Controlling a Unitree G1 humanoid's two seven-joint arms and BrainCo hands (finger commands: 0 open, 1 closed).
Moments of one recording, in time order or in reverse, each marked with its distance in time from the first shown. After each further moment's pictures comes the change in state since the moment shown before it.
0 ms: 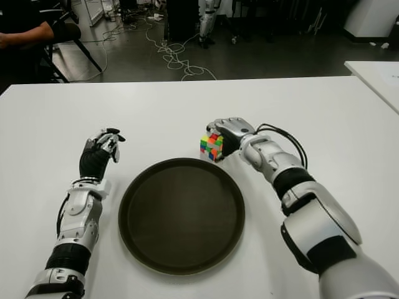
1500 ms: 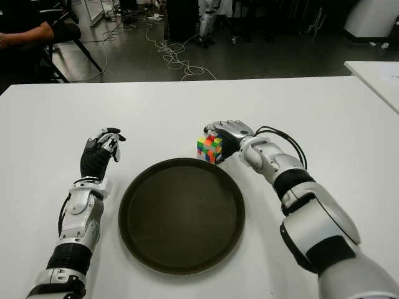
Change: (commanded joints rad) left arm -0.002 -0.004 -0.003 0.003 0.008 0.005 0.023; right arm 0.011 0.003 -0.001 0.049 0.031 -0.065 0.004
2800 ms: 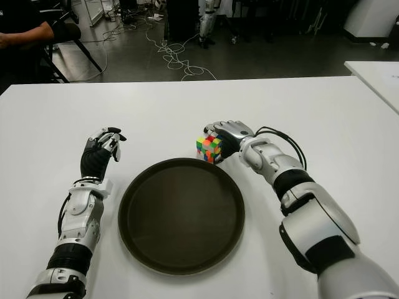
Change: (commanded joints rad) left arm 0.004 -0.006 0.003 -0.007 0.004 -0.013 0.004; right arm 0.008 0.004 -0.006 0.005 0.007 -0.003 -0.021
